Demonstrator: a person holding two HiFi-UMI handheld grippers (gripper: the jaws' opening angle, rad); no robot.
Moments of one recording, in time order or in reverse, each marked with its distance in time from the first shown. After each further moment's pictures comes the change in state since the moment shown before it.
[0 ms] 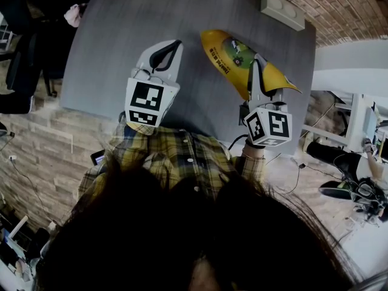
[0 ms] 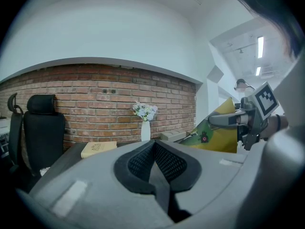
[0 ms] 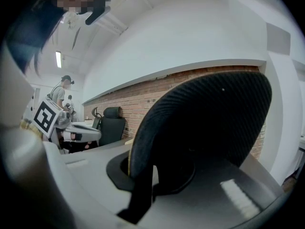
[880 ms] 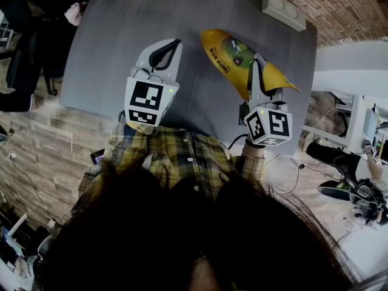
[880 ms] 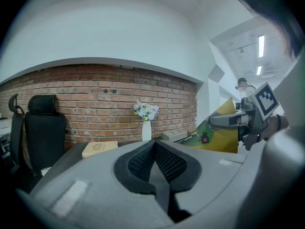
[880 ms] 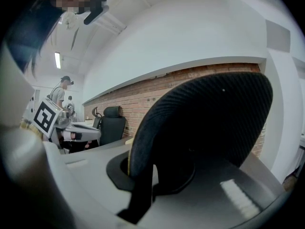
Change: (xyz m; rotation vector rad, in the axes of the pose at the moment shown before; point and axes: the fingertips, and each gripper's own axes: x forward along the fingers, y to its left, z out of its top) left arm 0.001 0.001 0.001 0.004 0.004 0.012; right arm 0.002 -0.003 -0.003 0.016 0.015 0.006
